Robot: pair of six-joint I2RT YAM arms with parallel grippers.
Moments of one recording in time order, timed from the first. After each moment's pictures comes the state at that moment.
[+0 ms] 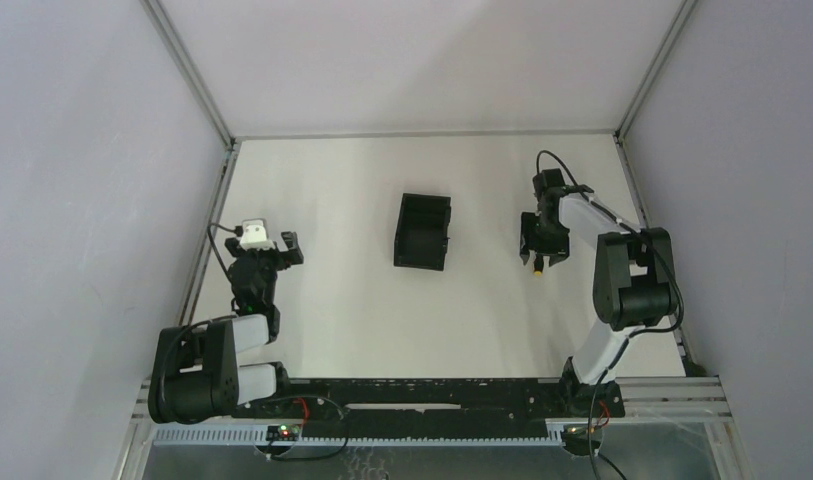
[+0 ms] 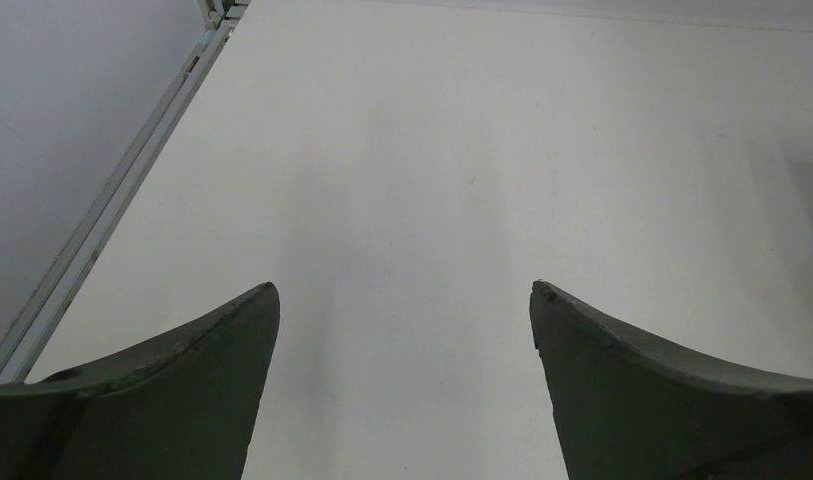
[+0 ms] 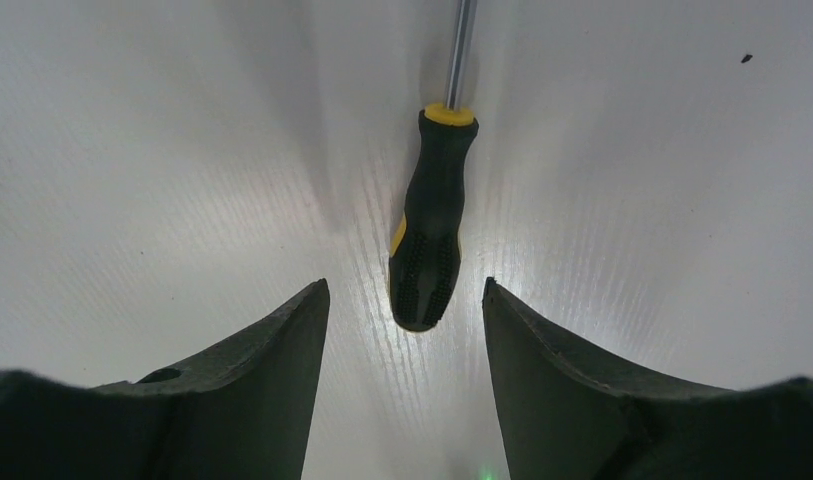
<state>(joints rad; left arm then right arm) 0.11 1.26 0.16 1.02 0.03 -0.02 0.10 1.75 1.17 -0.78 0.05 0.22</state>
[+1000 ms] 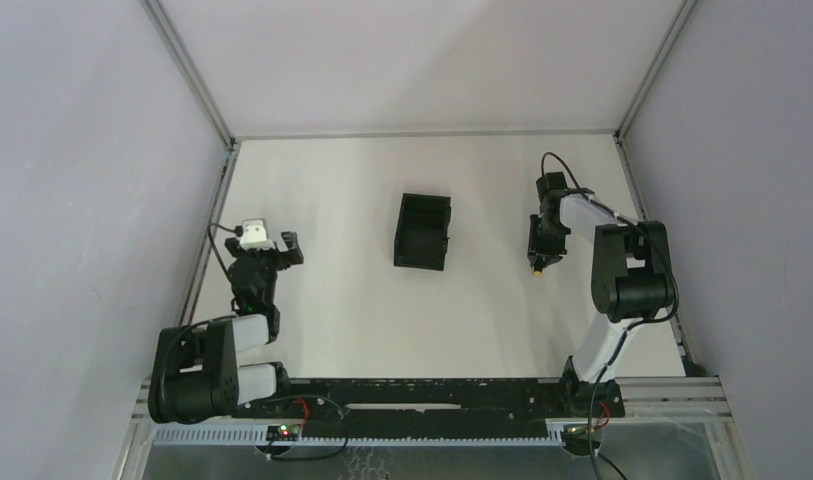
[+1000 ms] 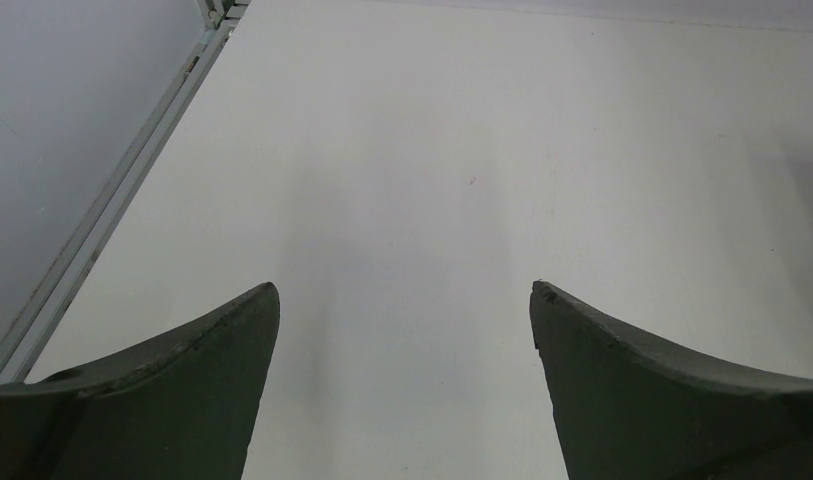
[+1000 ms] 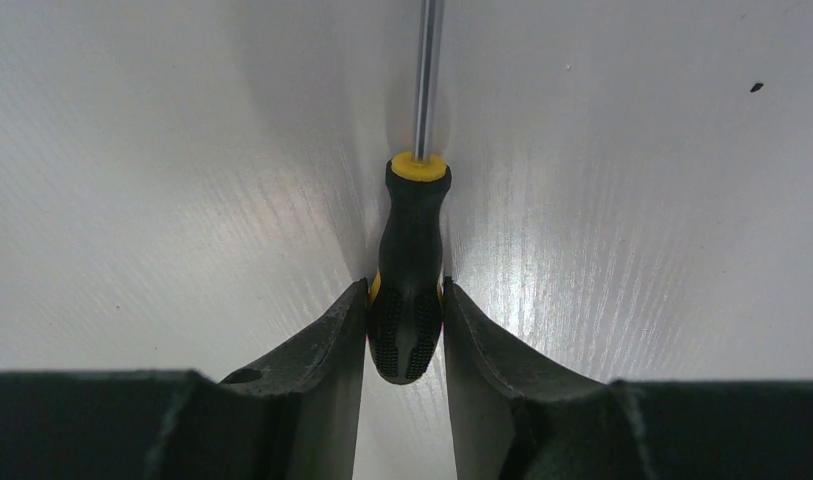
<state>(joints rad) 0.11 1.26 0.16 1.02 0.03 -0.02 0.07 1.81 1.16 -0.71 0.04 0.25</state>
